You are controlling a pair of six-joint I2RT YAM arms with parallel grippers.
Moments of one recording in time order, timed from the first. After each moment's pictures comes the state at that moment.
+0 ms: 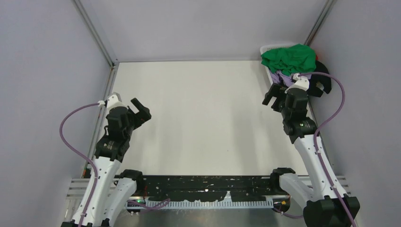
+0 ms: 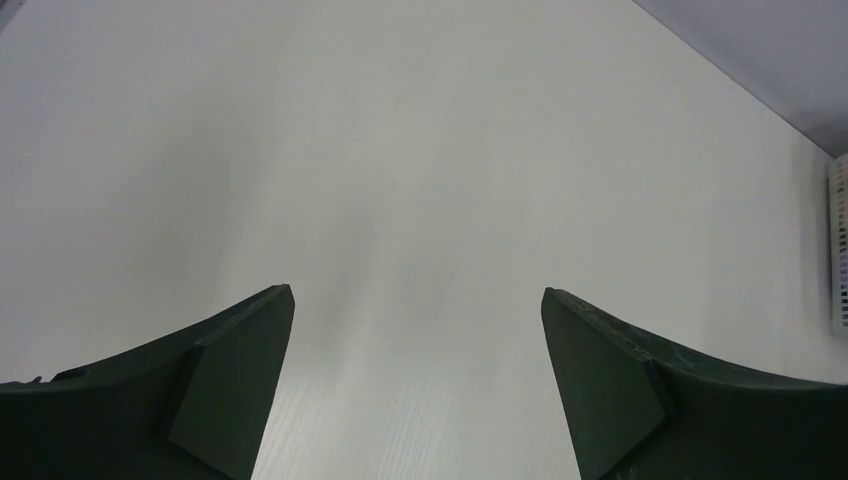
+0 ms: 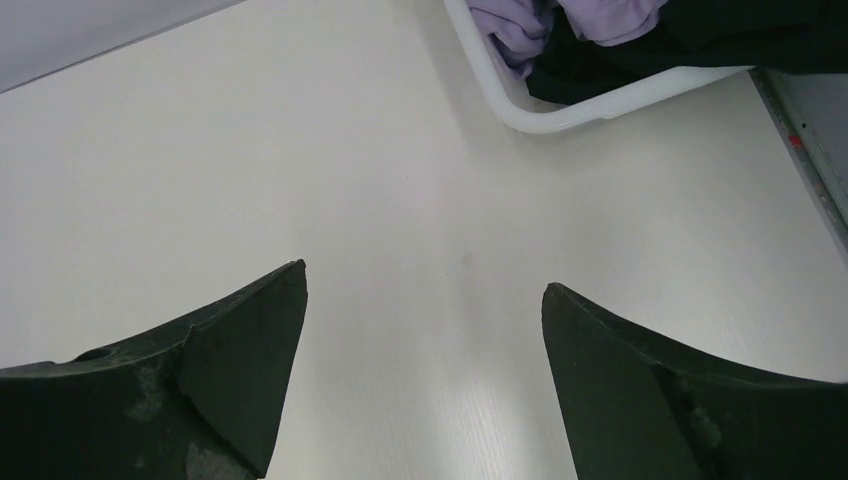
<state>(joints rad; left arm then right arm) -0.15 0.69 0.75 -0.52 -0.25 -0.58 0.07 0.91 0.84 -0.32 0.17 0.32</state>
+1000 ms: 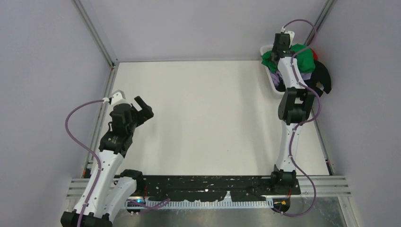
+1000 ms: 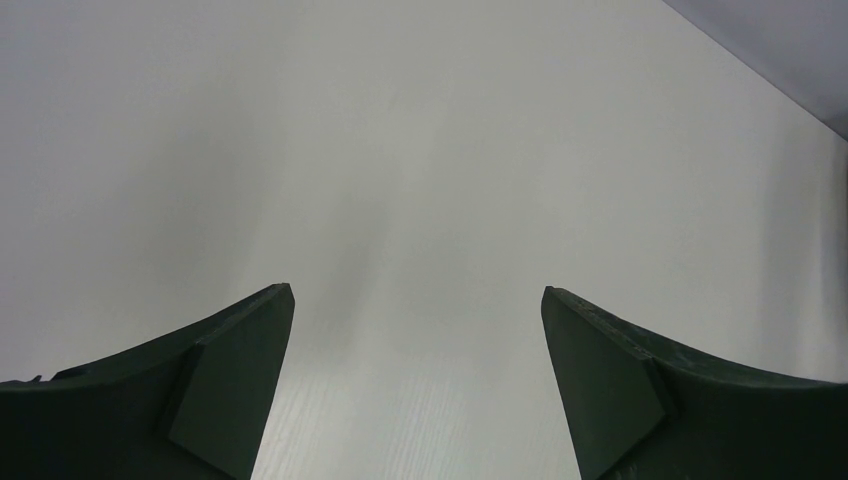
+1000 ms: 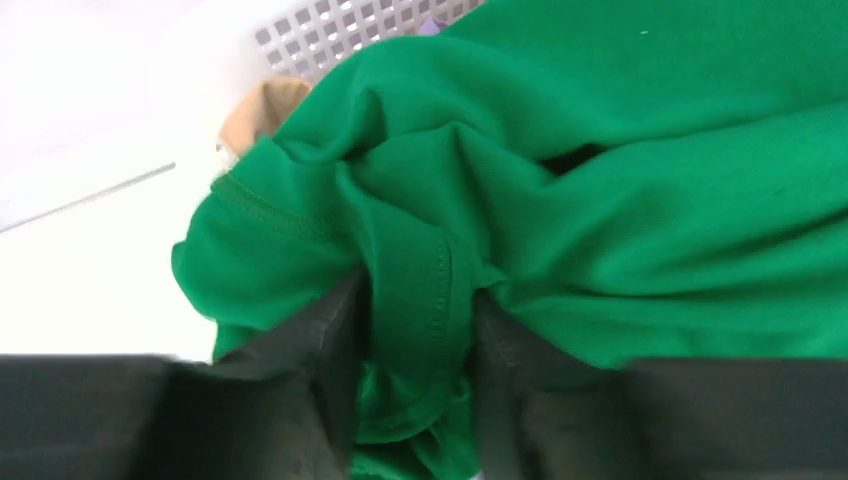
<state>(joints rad) -0.15 0.75 0.72 -0.43 -0.24 -0.57 -0.05 2.30 2.19 -0.48 0.36 0.16</state>
